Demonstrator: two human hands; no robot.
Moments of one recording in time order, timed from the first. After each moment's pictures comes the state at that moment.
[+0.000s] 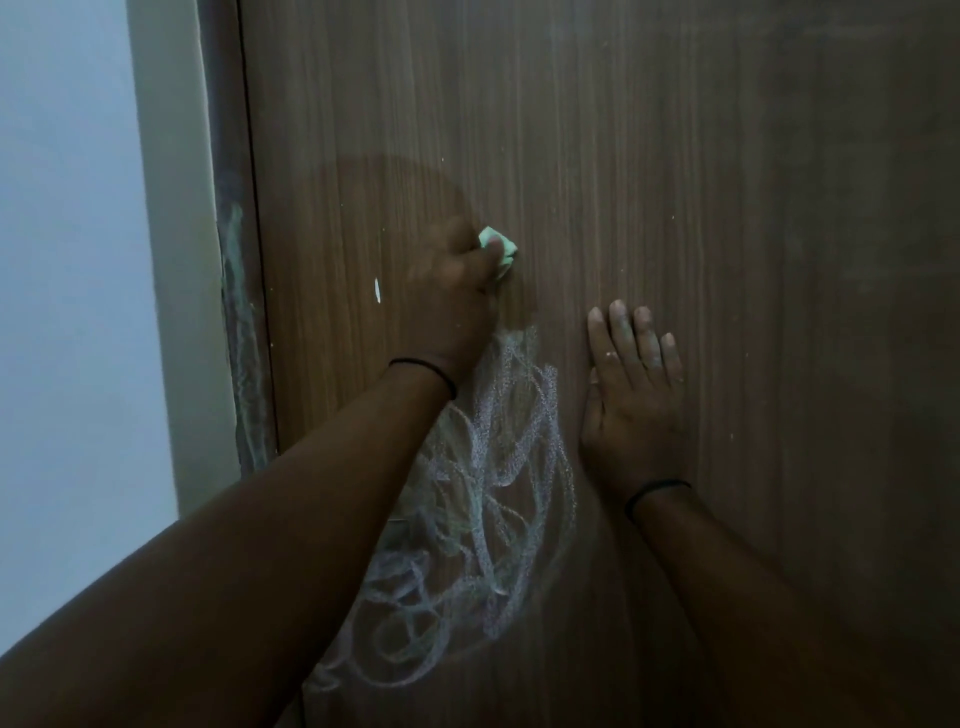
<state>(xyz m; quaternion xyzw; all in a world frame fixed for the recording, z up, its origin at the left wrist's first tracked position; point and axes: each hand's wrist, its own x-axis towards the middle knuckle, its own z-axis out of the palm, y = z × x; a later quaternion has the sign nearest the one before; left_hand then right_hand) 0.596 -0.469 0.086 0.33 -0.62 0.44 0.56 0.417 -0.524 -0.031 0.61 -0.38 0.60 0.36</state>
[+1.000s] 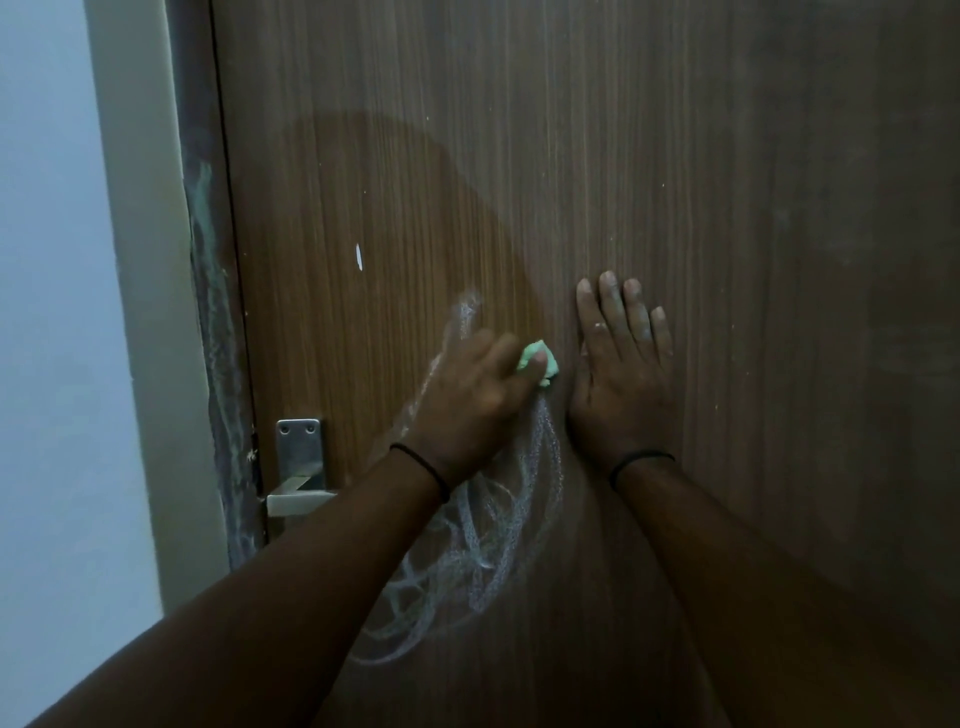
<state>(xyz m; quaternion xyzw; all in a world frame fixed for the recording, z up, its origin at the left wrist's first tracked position) 0.586 -0.469 -0.013 0.28 -0.72 0.50 0.40 0.417 -0.522 -0.032 0.60 -0.39 0.59 0.37</state>
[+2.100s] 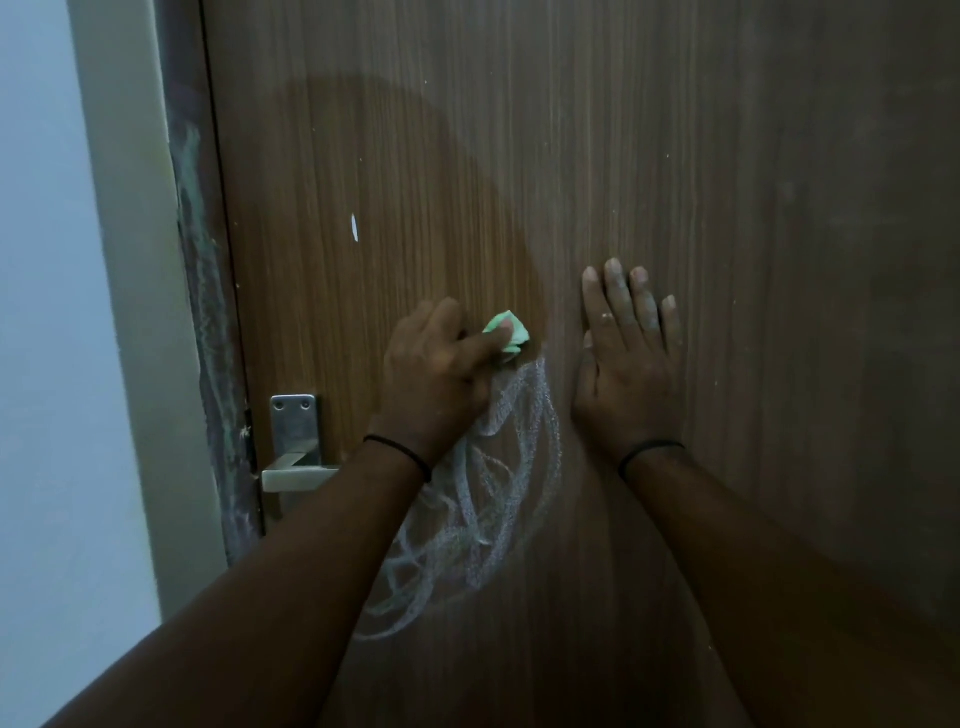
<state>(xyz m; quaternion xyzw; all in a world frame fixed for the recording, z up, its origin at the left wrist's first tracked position) 0.607 -0.471 -0.017 0.32 -0.67 0.45 0.49 0.413 -0.515 -0.044 0.61 -0.42 0.57 0.37</state>
